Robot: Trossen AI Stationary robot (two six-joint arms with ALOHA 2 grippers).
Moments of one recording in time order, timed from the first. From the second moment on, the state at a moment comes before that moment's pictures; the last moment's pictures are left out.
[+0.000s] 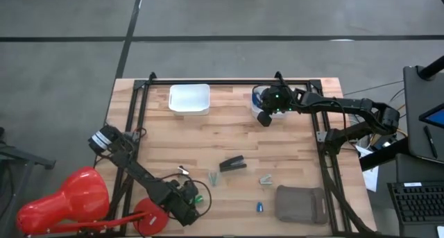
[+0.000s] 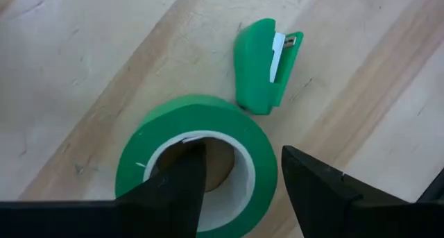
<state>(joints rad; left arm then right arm) -0.74 1.84 1.14 -0.55 -0.11 -1.44 -0.46 1.32 0.78 -0.25 0.02 0.07</state>
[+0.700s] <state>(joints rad) -0.68 1.75 1.15 -0.57 -0.32 -1.19 -0.45 1.29 0.78 -0.16 -0.40 0.04</state>
